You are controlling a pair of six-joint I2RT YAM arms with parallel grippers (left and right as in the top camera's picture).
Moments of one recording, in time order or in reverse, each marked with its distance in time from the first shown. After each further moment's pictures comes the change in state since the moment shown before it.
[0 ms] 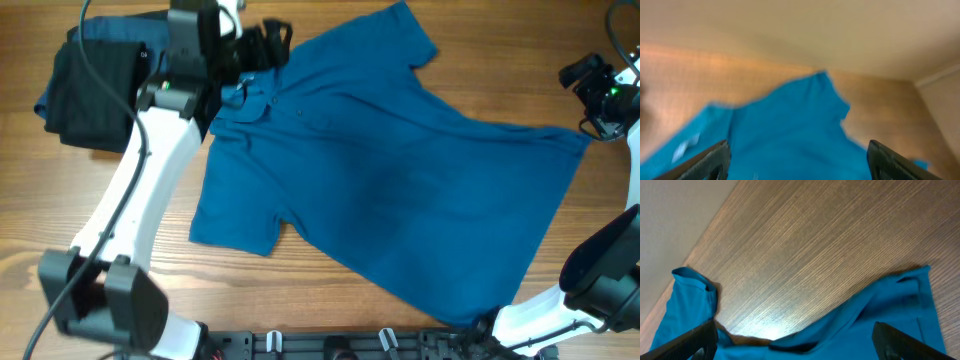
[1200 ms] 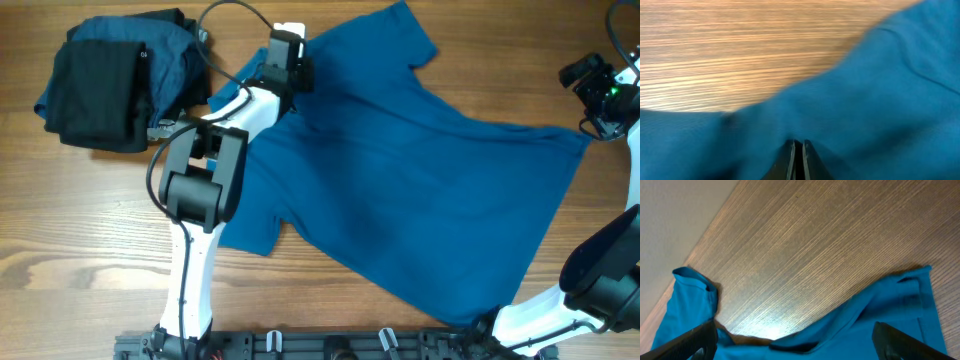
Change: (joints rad) left arm -0.091 0.730 0.170 0.346 -0.307 0.180; right arm 0.000 0.000 0.000 0.000 -0.003 0.000
